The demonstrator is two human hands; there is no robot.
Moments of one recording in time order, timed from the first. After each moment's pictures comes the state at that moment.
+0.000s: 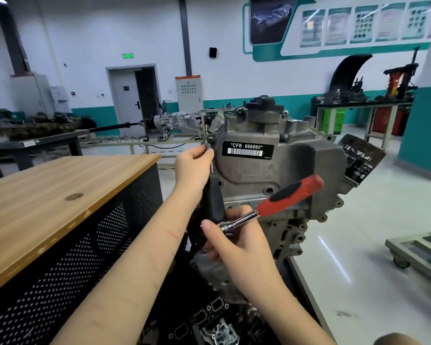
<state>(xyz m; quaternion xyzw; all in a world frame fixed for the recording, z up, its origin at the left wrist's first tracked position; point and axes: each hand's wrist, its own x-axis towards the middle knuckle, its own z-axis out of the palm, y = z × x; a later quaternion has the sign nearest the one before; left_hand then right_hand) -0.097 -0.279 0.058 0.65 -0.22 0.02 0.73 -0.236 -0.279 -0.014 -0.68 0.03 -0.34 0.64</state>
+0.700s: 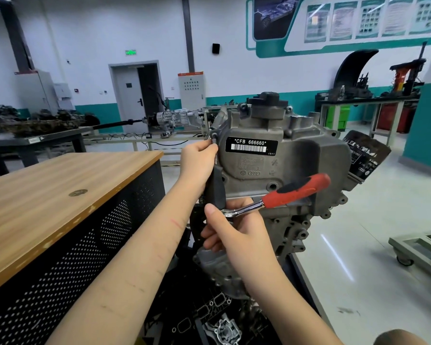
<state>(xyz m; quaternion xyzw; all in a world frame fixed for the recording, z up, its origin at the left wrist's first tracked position) -0.098 -0.279 0.064 0.67 -0.24 0.02 0.70 -0.232 -0.275 -0.003 -0.62 0.03 -0.31 0.72</state>
